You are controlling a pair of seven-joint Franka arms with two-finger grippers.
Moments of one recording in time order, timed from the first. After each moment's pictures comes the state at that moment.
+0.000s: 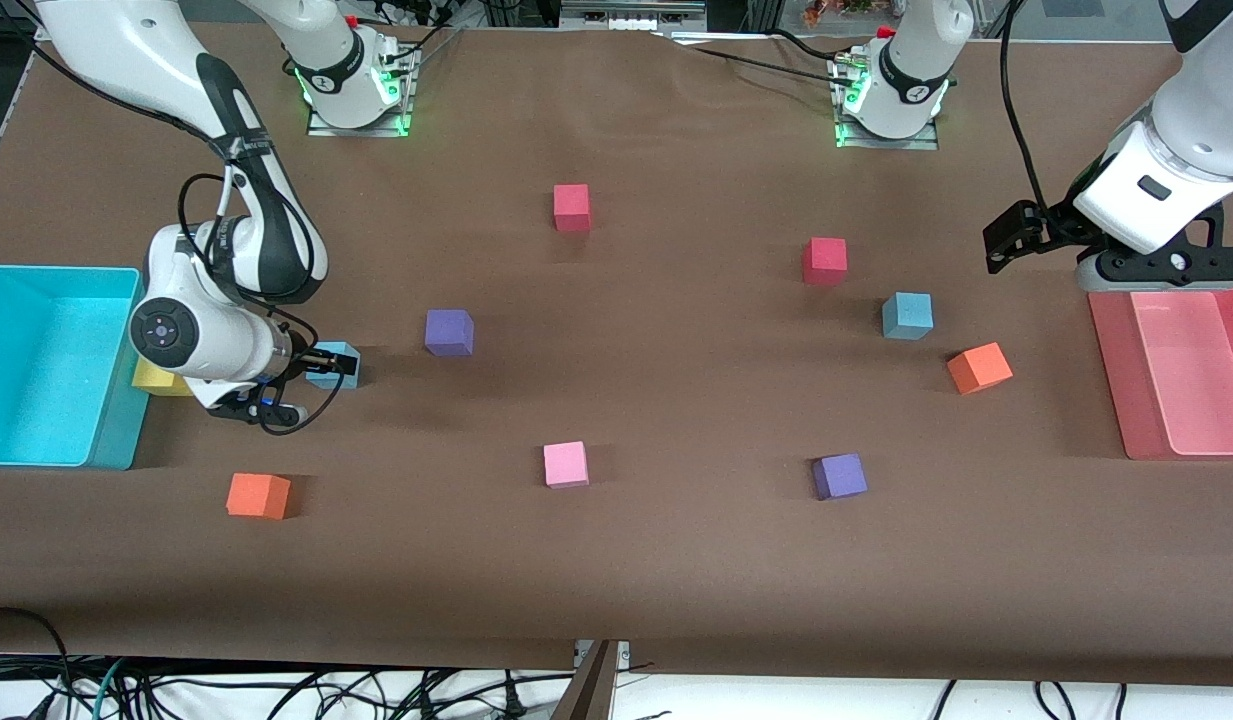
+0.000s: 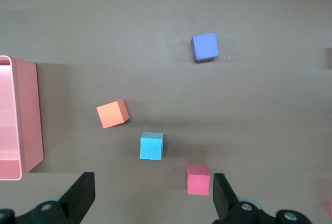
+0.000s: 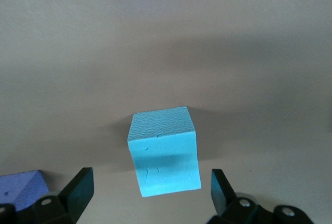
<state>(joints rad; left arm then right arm) -0.12 0.06 -0.03 -1.53 0.03 1.57 -0.18 0.15 0.45 -0.04 -1.89 0.01 2.14 0.23</state>
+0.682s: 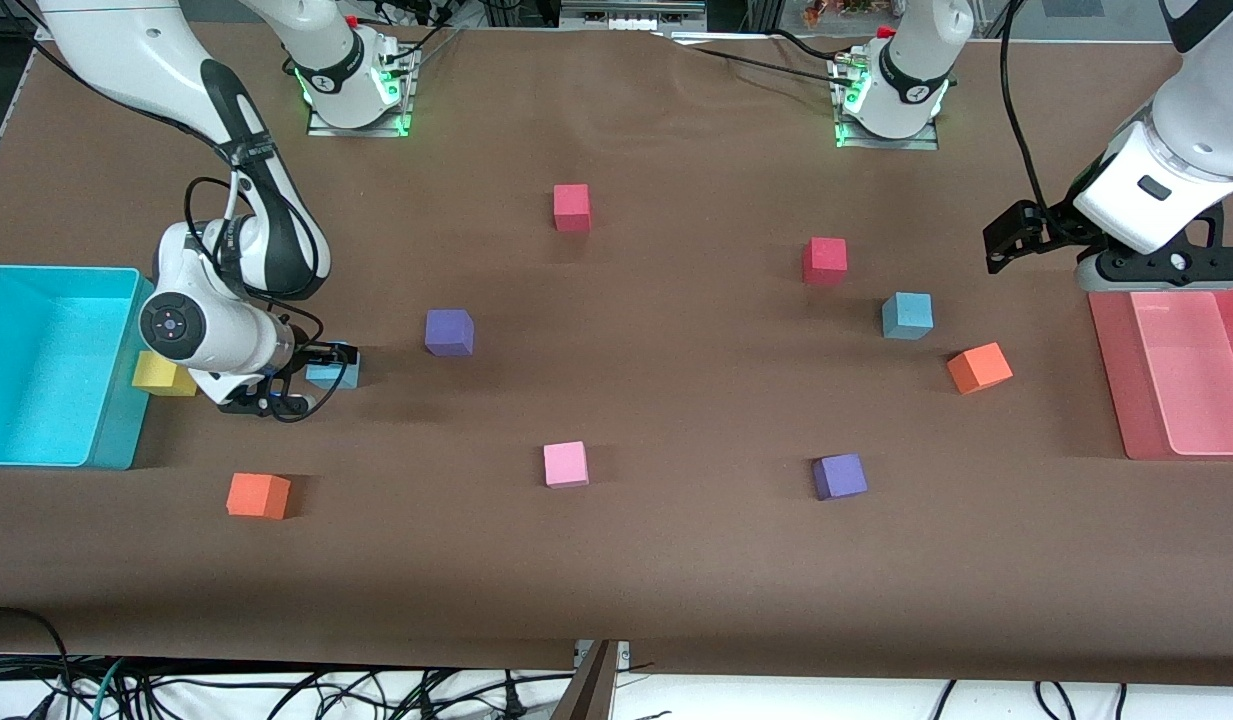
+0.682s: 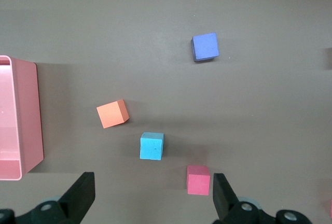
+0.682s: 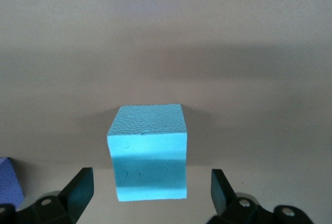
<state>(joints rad) -0.12 0.06 -0.03 -1.53 0.03 1.57 -0.18 0.15 0.45 -0.05 -1.95 0.01 2.19 0.10</state>
